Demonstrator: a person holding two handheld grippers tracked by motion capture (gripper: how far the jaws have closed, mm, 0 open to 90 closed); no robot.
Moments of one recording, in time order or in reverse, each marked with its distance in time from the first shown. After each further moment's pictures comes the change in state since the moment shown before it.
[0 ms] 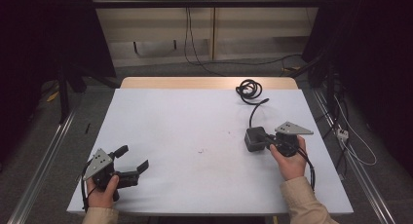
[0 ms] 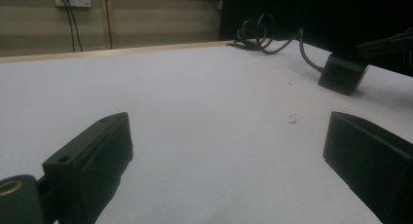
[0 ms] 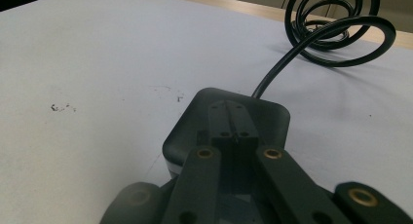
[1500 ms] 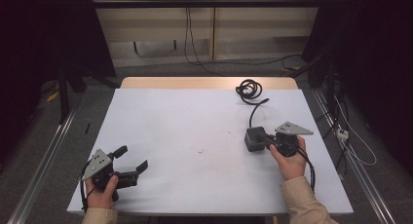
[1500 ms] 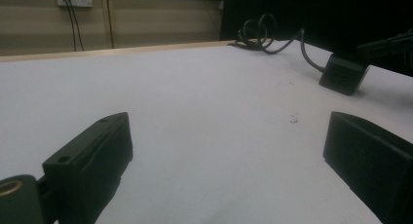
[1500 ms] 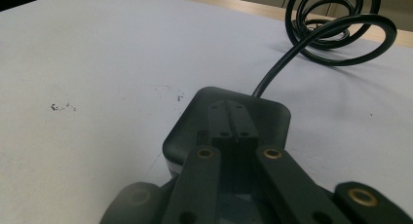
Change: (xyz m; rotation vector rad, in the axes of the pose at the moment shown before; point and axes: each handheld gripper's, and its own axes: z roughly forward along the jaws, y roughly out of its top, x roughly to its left) left arm 0.001 0.000 -0.002 0.001 0.004 0.000; right arm 0.000 -0.001 0.000 0.002 0.000 0.000
